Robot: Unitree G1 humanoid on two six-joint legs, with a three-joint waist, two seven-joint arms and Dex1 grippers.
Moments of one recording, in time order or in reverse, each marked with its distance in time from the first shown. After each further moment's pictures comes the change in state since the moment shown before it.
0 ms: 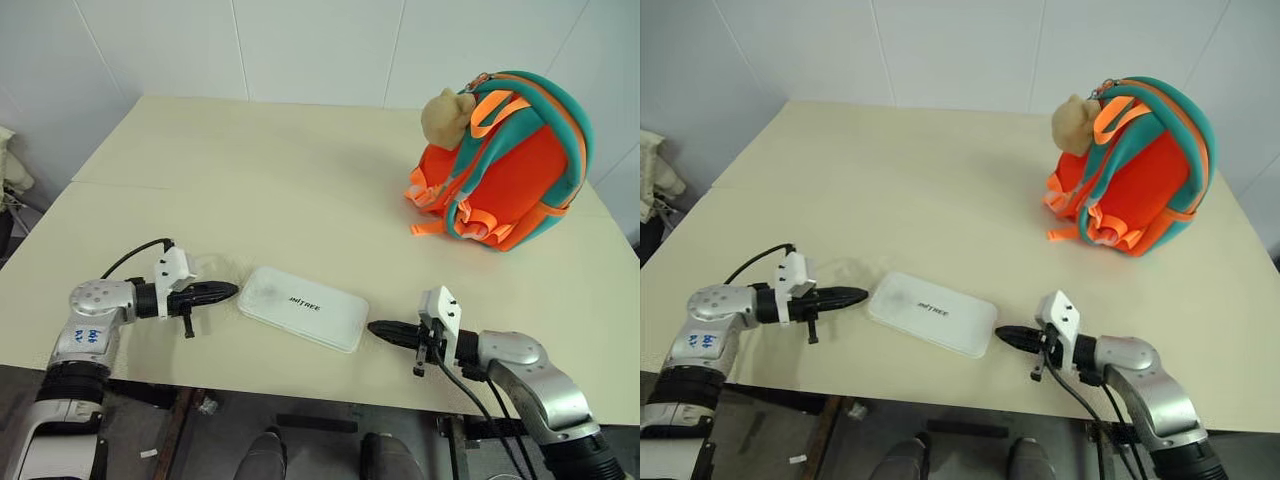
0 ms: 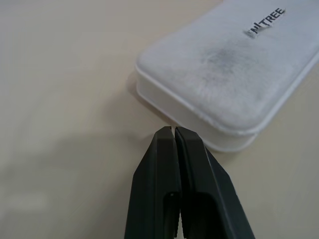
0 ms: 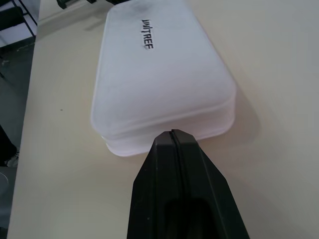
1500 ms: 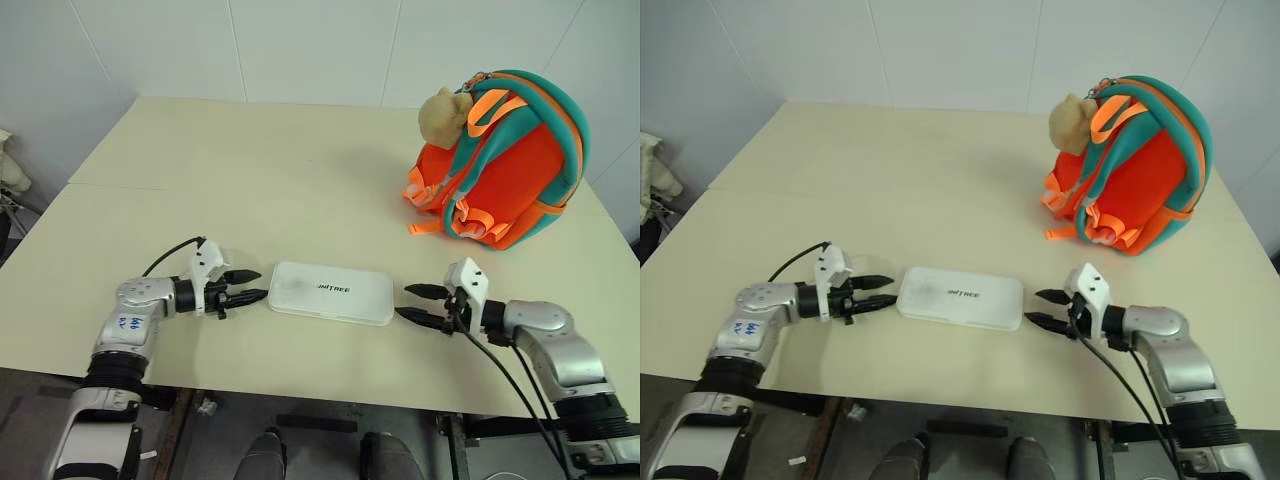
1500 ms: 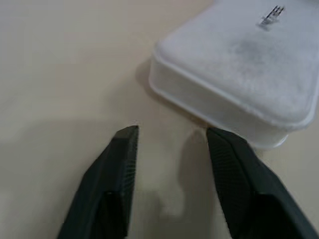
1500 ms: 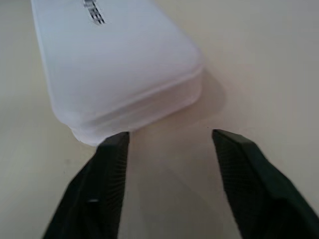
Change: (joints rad) left arm -0.041 -0.072 -0.012 -0.047 0.021 0.272 0.108; right arm -0.186 -0.145 -0.108 0.312 -0.095 -0.068 0.114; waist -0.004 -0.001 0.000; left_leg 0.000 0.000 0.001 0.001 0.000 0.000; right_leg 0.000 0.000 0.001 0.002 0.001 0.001
